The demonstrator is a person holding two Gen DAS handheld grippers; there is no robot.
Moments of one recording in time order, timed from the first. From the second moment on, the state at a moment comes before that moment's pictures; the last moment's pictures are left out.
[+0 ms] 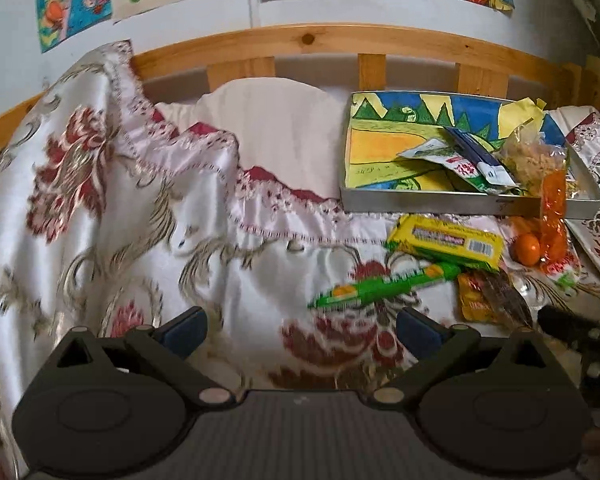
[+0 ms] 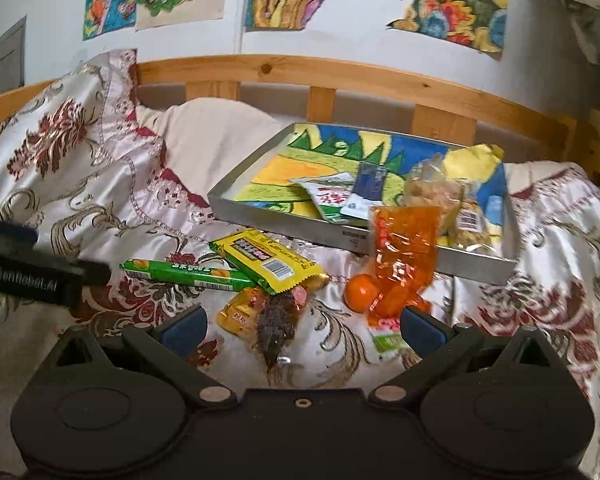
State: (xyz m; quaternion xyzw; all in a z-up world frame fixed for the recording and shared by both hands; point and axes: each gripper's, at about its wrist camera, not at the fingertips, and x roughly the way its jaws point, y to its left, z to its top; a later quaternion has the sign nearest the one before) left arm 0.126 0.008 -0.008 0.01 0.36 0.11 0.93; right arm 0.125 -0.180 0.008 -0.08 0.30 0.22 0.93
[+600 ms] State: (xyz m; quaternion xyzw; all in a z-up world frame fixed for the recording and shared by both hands) left arm 0.207 -0.011 -0.043 0.16 0.40 0.02 0.90; right arm 0.180 -0.180 -0.029 -0.04 0.34 0.23 0.91
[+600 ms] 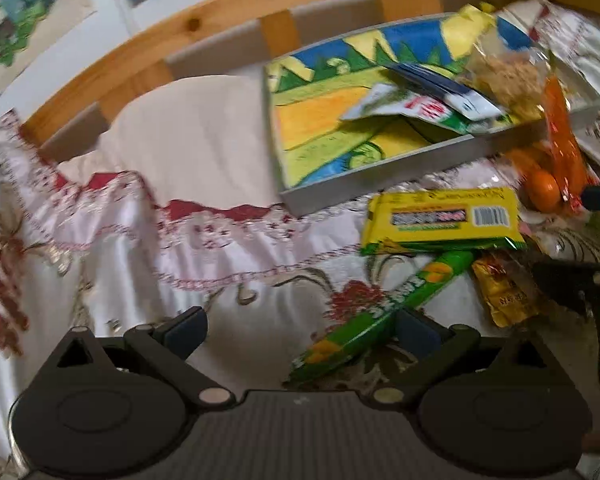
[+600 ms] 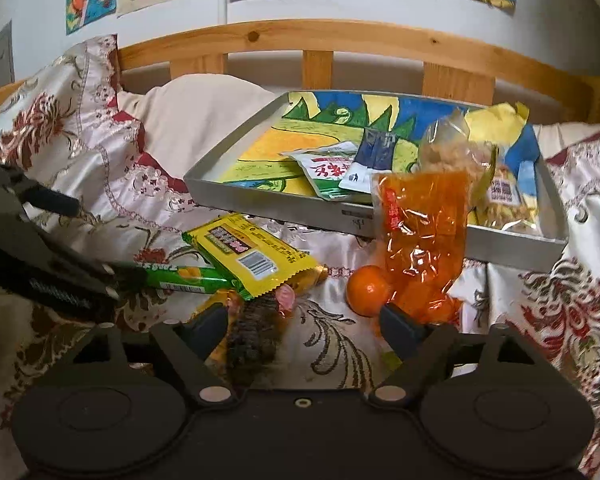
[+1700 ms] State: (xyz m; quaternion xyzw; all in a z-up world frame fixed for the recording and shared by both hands) left arm 0.222 -0.025 -0.047 0.17 0.49 -0.07 0.86; right arm 0.168 -0.163 -0.037 -0.07 0.36 0.25 0.90
